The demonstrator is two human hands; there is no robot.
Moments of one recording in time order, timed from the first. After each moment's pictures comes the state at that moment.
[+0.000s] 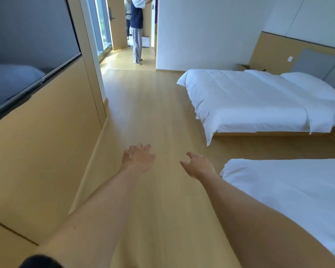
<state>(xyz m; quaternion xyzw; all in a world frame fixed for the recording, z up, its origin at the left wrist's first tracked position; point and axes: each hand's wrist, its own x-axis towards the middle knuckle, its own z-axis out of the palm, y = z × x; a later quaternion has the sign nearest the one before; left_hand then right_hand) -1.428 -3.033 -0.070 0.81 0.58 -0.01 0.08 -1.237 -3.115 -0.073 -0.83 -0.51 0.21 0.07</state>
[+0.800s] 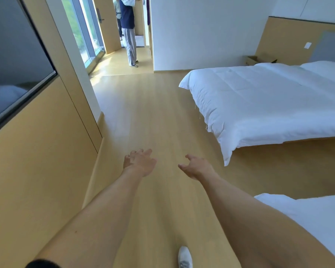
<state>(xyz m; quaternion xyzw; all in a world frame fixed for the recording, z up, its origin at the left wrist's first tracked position) -1.328 -2.649 -0.100 0.80 0.59 -0.08 0.10 -1.144 -2.734 -0.105 -0.83 -0.49 0.26 0.07</state>
